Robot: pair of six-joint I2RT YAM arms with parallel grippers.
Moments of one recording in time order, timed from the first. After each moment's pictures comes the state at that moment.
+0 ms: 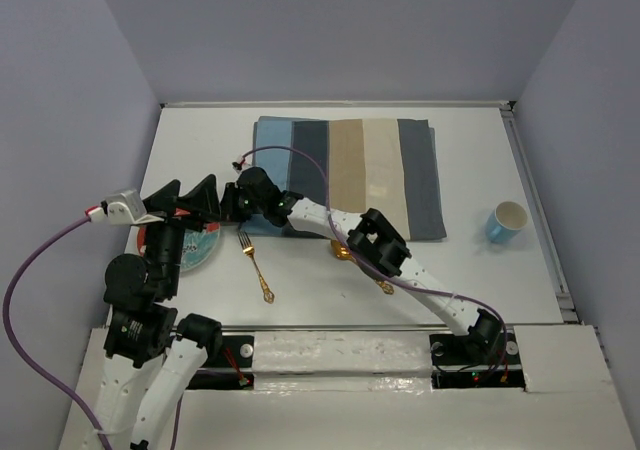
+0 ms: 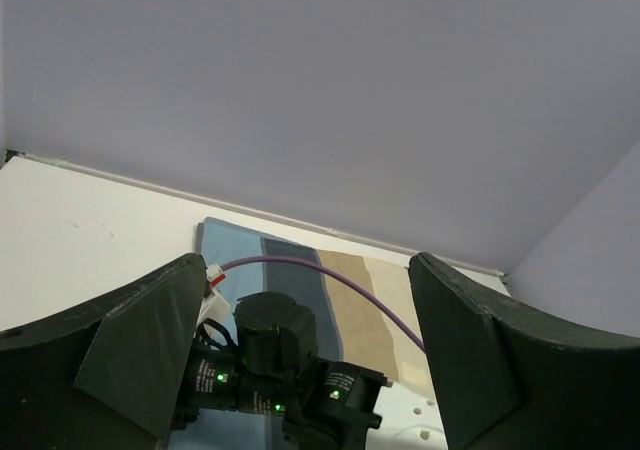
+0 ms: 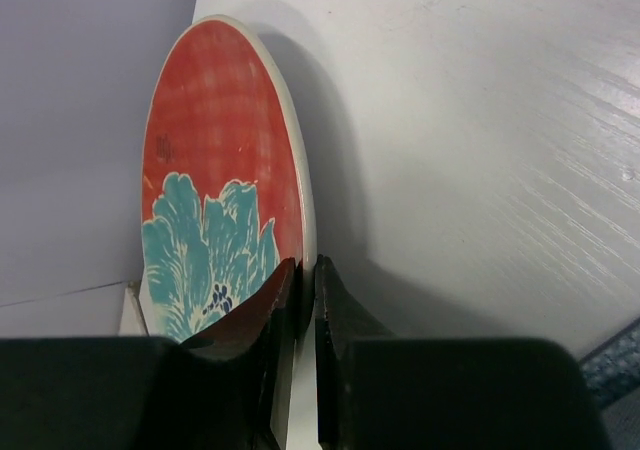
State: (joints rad) left arm -0.31 0.34 0.74 -0.13 -0.25 -0.38; right arm 0.97 2.80 2.41 -0.01 -0.28 0.89
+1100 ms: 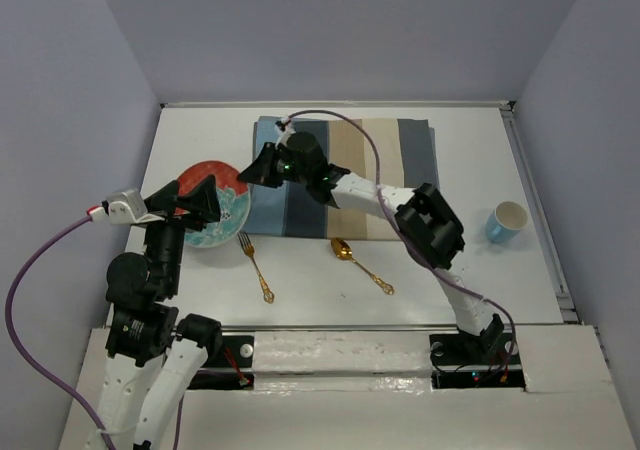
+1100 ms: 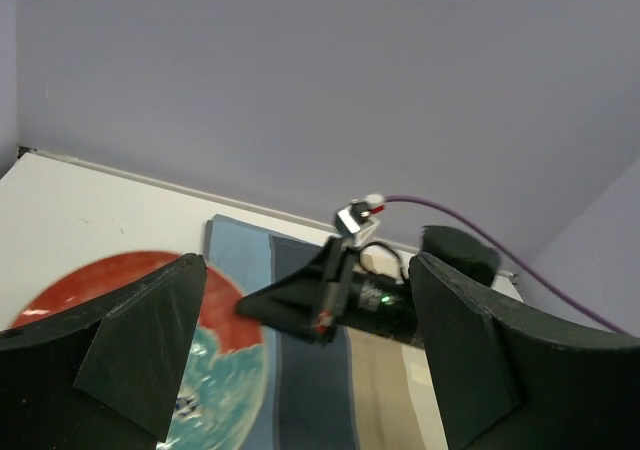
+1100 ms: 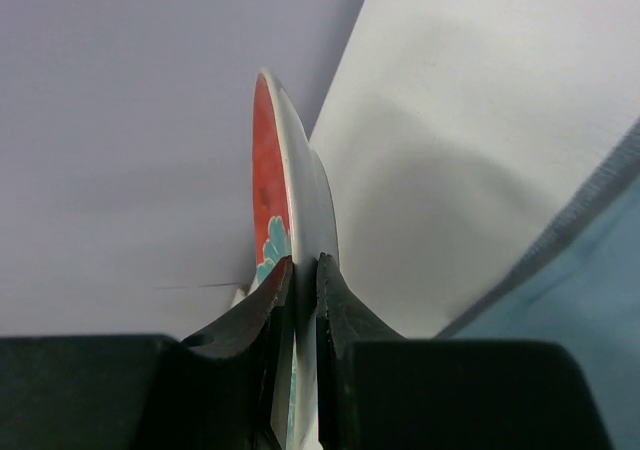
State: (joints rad) left arm -0.29 0.34 0.73 -0.13 -0.24 -0.38; right arm 0.84 2.34 1.88 0.27 -0.35 0.97
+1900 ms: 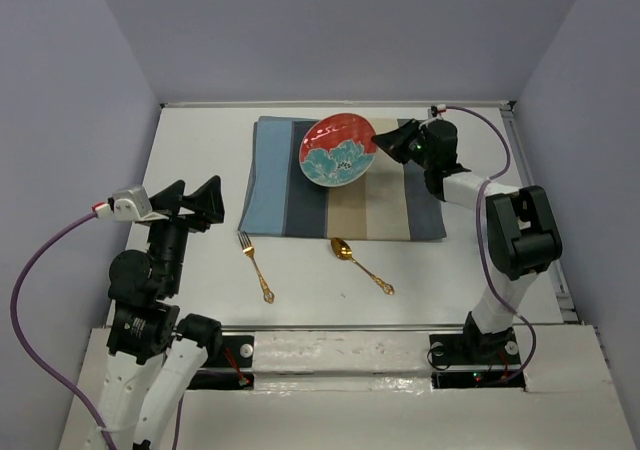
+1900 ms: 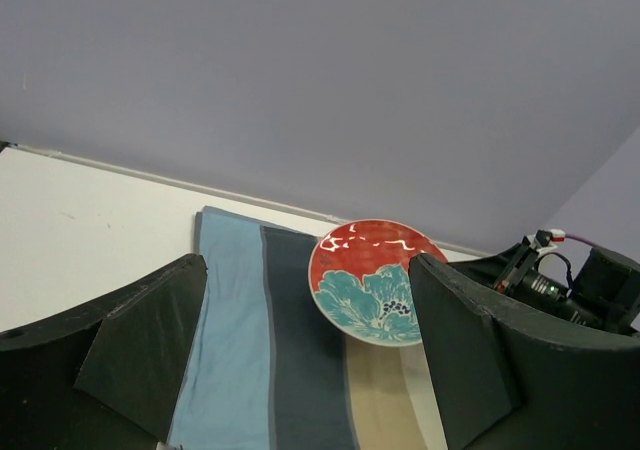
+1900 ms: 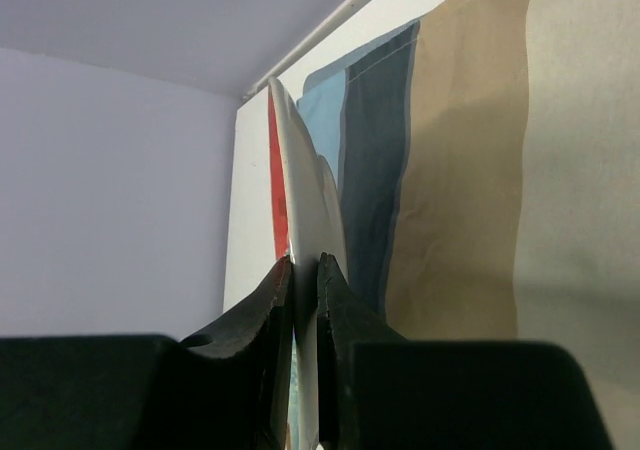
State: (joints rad) left arm -0.29 0.35 0.73 -0.13 -0.20 -0.38; right arm 0.24 1.81 1.10 0.53 -0.35 1.03
